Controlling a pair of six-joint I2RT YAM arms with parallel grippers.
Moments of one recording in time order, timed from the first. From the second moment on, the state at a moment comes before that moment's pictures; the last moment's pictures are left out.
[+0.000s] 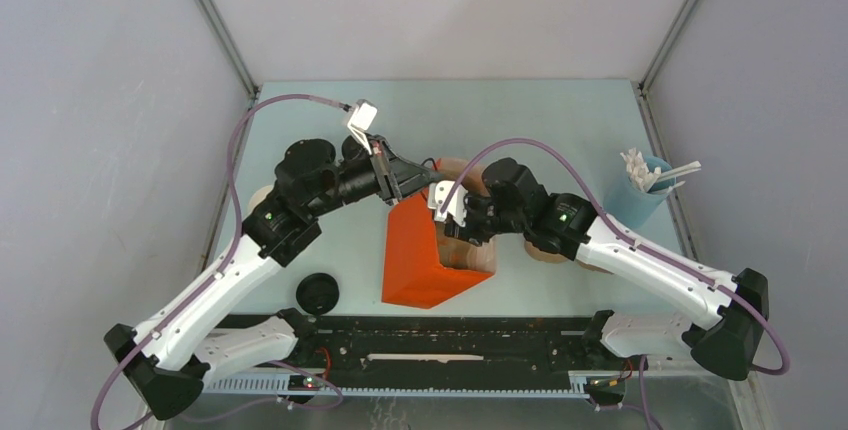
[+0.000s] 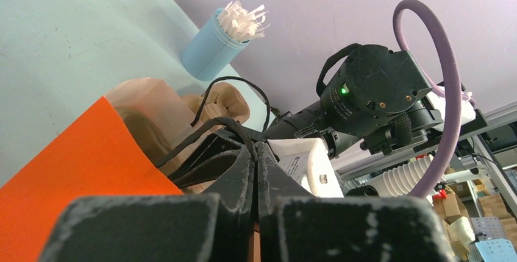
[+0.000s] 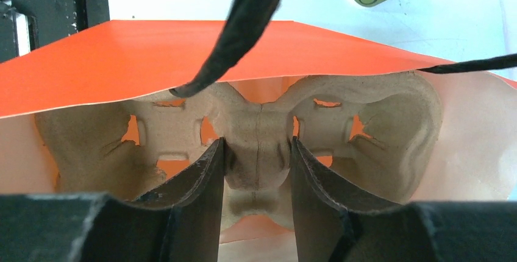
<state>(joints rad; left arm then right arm) -0.70 0.97 1.06 -0.11 0.39 -0.71 0.92 1.20 1.10 -0.50 -0.26 -0.54</state>
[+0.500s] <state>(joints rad) -0.70 0.94 1.04 -0.11 0.35 -0.69 0.92 1.24 1.10 -0.44 -0.28 -0.53</state>
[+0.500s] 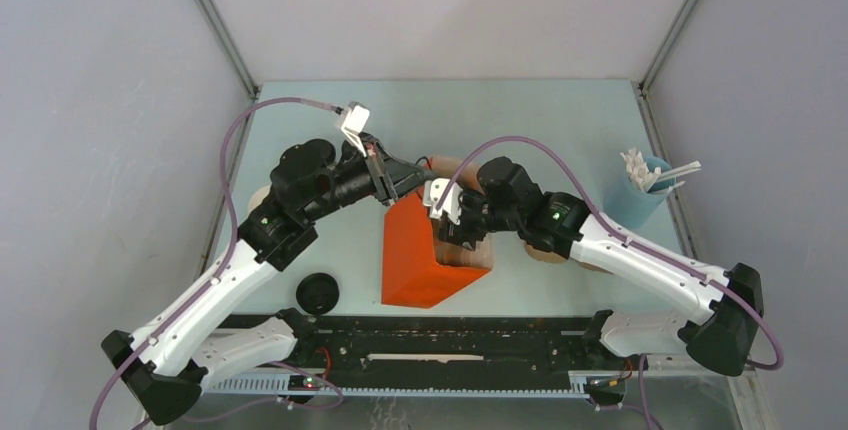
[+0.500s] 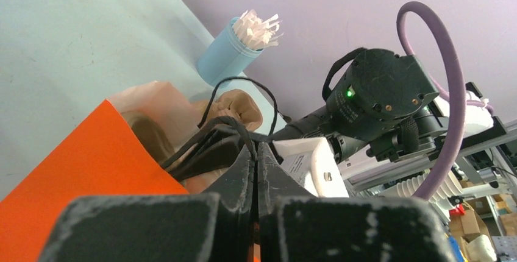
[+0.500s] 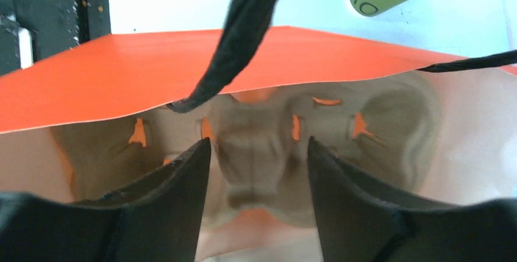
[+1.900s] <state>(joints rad) -0.70 0.81 1.01 -0.36 0.12 -0.63 0.92 1.23 1.33 -0.45 0.03 0.91</state>
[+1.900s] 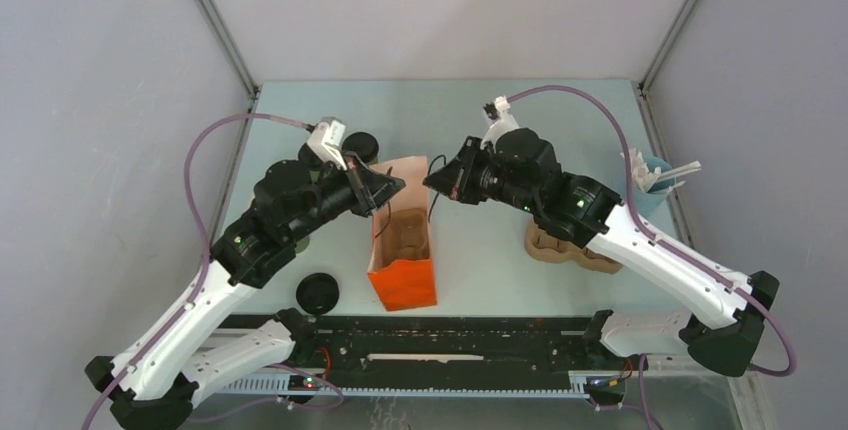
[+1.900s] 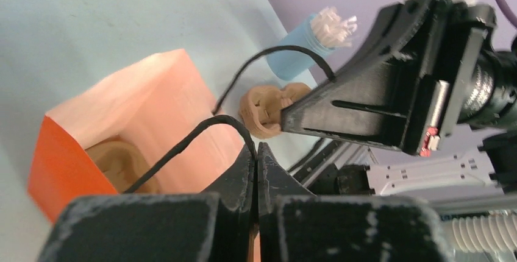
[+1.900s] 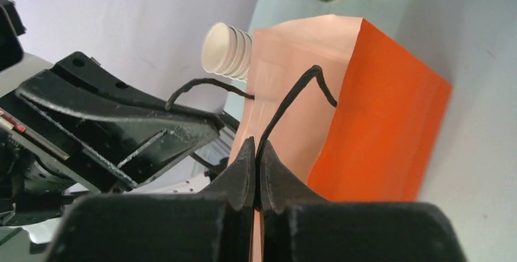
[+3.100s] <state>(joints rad) -0.49 0.89 1.38 -0.48 0.16 -0.90 0.80 0.97 1.40 -0.49 0.11 0.91</state>
